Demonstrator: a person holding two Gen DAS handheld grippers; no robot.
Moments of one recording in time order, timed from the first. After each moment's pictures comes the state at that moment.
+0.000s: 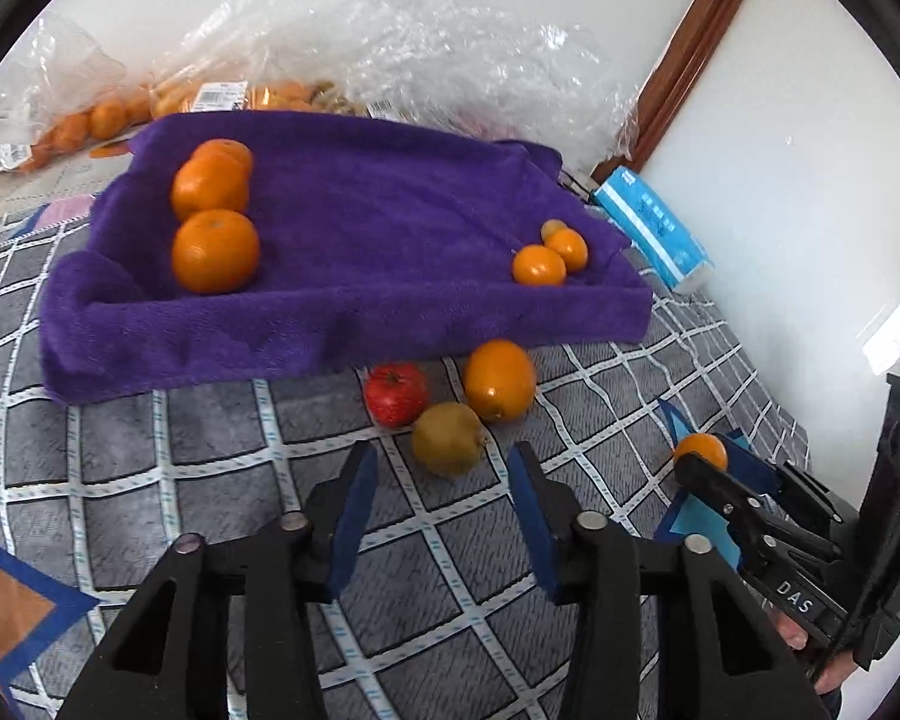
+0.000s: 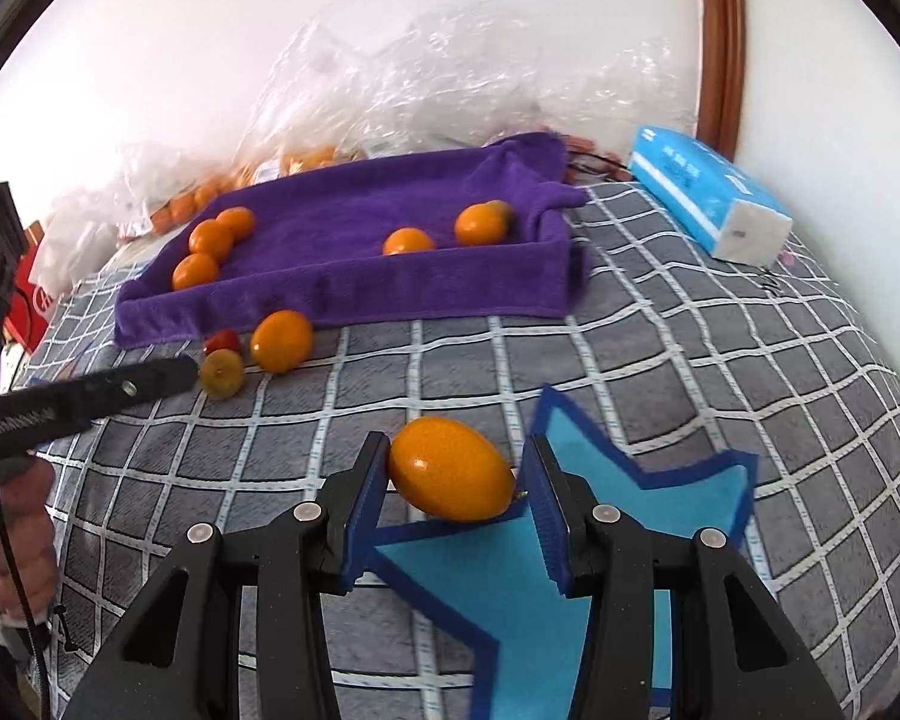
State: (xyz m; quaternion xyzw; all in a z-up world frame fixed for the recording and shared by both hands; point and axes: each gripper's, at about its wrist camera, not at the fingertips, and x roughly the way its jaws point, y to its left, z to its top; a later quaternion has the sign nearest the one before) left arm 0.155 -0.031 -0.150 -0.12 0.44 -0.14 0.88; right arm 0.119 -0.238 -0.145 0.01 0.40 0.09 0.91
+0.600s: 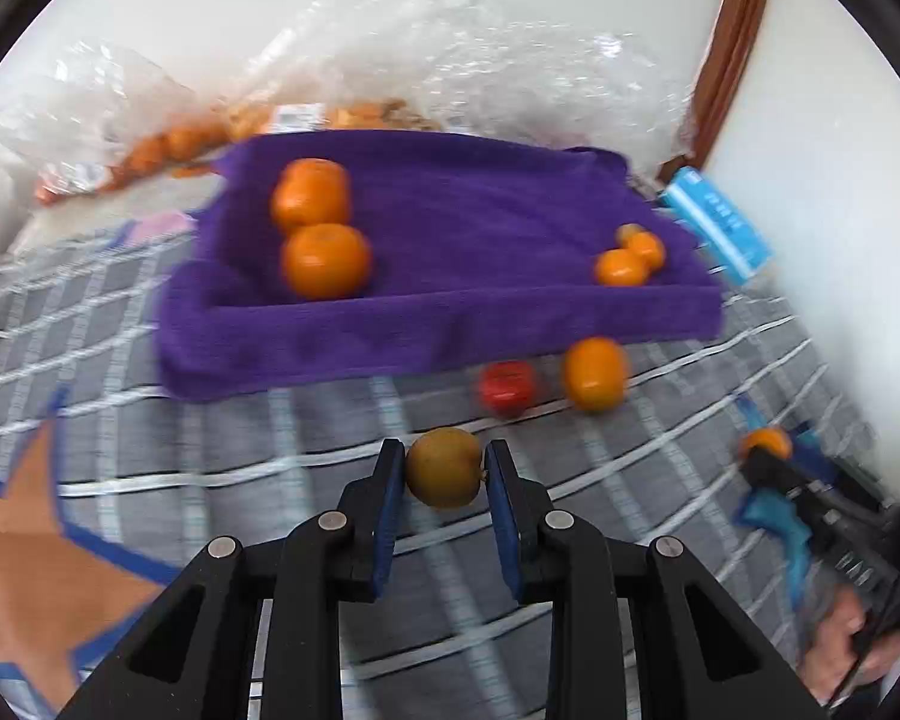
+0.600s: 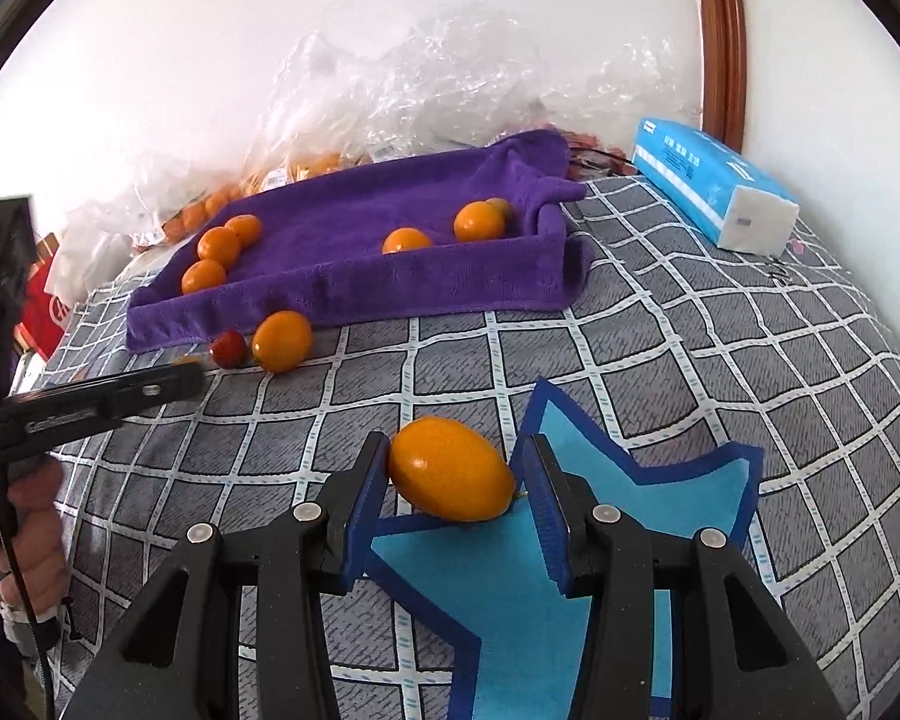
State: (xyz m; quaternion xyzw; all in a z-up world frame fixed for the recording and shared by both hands) left arm 0.140 -0.006 -0.144 -0.05 0.43 -0.04 0.90; right arm 0.121 -0.245 -0.152 0.03 0.40 0.11 0.91
